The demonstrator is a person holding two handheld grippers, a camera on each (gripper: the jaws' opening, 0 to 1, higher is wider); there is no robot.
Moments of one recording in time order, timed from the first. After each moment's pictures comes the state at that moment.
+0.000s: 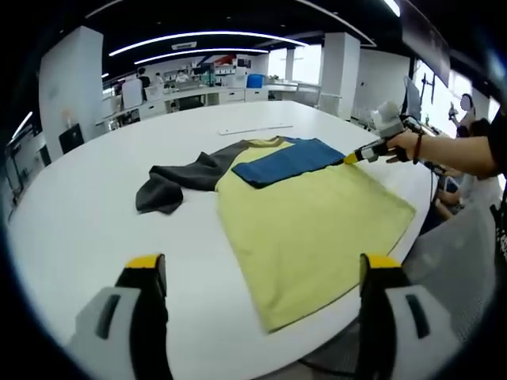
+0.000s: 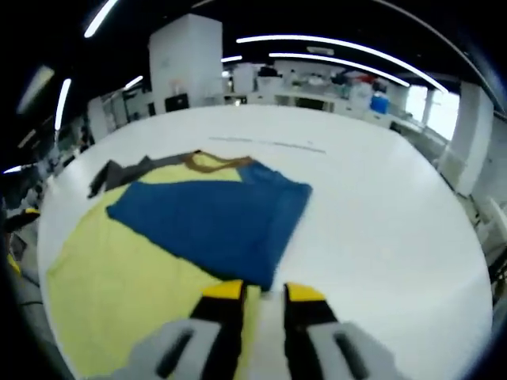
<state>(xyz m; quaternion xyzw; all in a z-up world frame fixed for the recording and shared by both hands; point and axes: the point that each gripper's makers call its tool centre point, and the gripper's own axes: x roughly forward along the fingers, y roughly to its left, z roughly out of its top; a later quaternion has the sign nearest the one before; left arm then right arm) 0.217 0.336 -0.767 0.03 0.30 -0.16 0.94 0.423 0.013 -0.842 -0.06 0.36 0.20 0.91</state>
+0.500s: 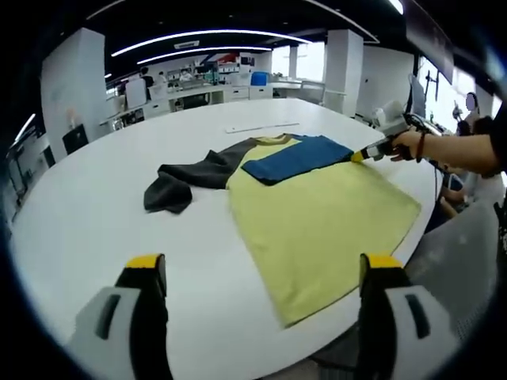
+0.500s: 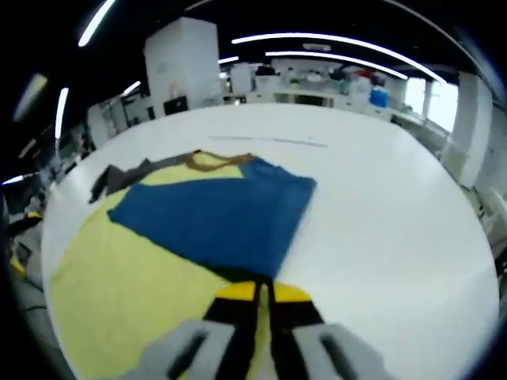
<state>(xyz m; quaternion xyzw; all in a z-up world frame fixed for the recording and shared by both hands) 0.219 0.347 -0.769 0.04 0.30 -0.15 0.94 0.427 0.009 -0.844 -0.05 0.37 0.21 0.90</state>
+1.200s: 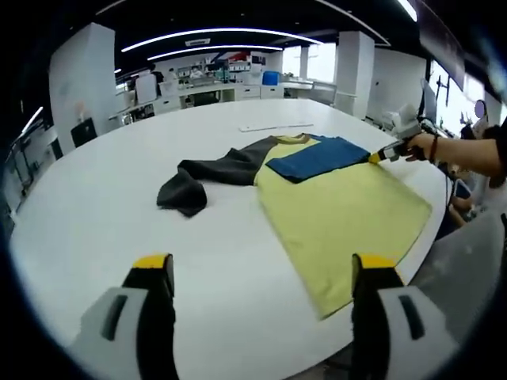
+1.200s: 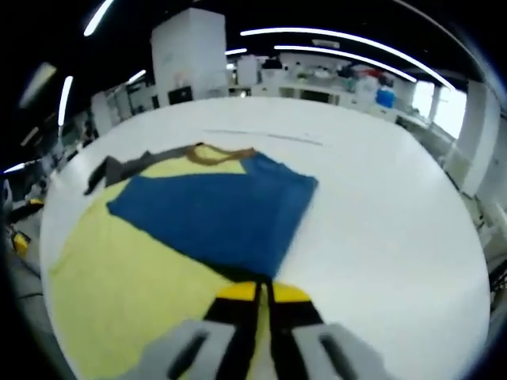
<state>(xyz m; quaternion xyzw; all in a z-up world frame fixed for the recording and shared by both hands) 0.234 0.369 -0.771 0.03 0.31 -0.12 0.94 0.434 -0.015 -0.842 -0.08 0.38 0.22 0.89</state>
